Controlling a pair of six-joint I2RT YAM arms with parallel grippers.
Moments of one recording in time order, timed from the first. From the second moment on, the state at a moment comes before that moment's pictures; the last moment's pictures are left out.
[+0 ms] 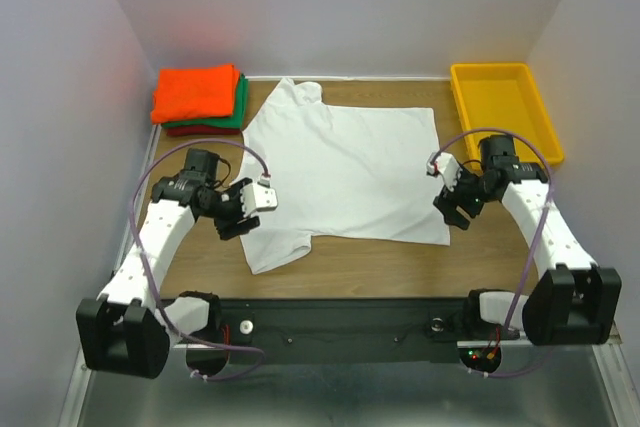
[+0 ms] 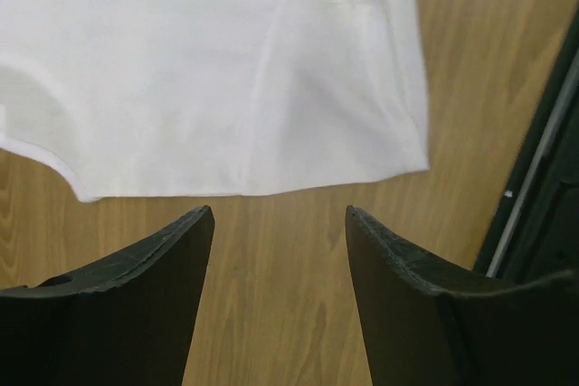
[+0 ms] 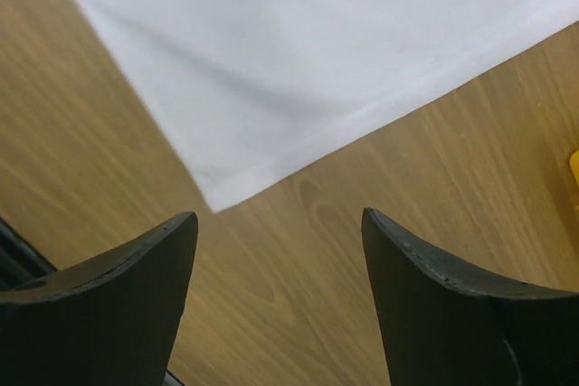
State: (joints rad) left arm -0.15 1.05 0.88 -1.03 0.52 1.18; right arm -0.01 1.16 0.93 -0.96 -0.41 -1.00
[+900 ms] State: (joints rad) left arm -0.23 1.59 0.88 -0.46 0.19 0.87; right arm -0.01 1.80 1.16 -0.64 -0.28 -0.64
